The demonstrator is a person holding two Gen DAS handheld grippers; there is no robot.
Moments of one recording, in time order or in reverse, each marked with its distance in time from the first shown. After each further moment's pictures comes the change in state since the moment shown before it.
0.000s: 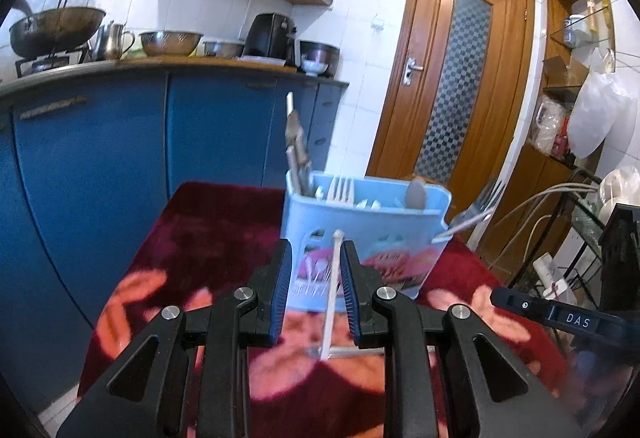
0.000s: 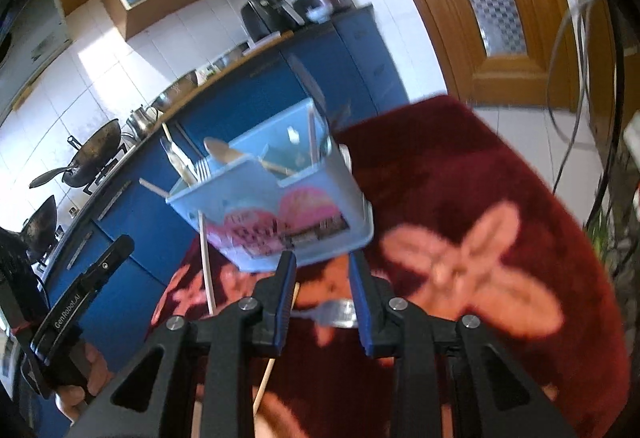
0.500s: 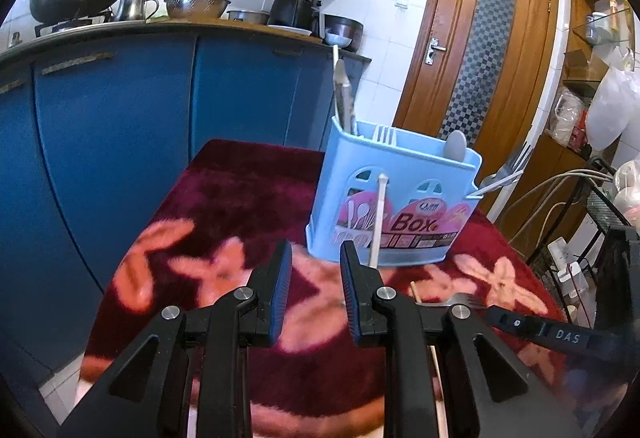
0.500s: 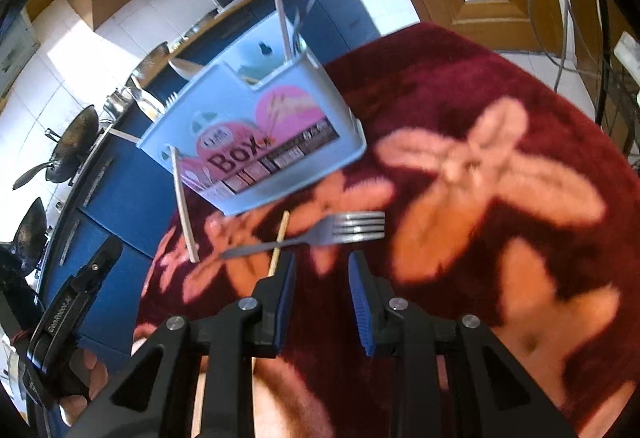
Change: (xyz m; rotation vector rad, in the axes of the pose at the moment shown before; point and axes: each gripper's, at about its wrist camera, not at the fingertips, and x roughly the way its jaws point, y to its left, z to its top) left arm 0.000 0.028 -0.034 -0.052 0.085 0.050; right arm 0.028 0.000 -0.048 0.108 0.128 -0.041
